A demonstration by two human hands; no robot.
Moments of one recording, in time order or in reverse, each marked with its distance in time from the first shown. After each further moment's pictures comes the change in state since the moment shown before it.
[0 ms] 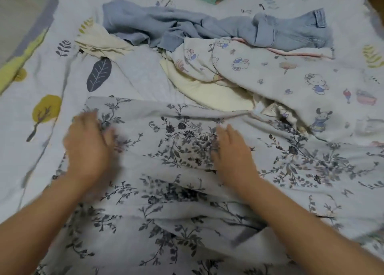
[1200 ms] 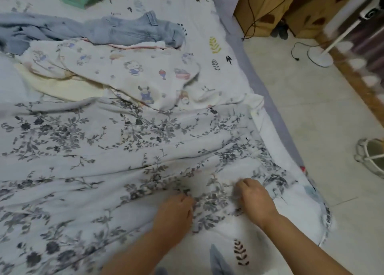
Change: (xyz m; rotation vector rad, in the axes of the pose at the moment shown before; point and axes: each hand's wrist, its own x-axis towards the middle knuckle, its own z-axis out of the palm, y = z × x) left_hand -0.350 0.342 0.066 -0.140 -0.805 0.703; right_hand -0.295 0.350 -0.094 -0.243 -0.247 0.309
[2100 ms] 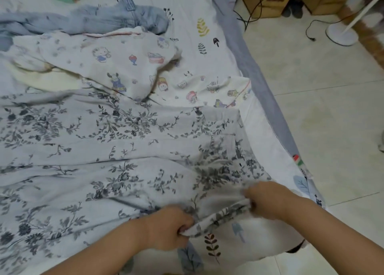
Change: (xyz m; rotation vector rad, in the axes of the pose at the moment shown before) left_hand 0.008 0.082 0.000 -0.055 -0.640 0.200; right_hand -0.025 0.096 -0.031 -0.186 -0.401 -0.275
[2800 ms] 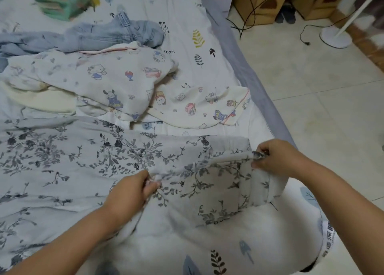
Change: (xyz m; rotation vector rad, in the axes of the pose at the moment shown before) left_hand -0.020 -0.058 -0.063 -0.074 0.721 -0.380; right_hand 0.030 0.056 -0.075 0.641 0.410 0.248
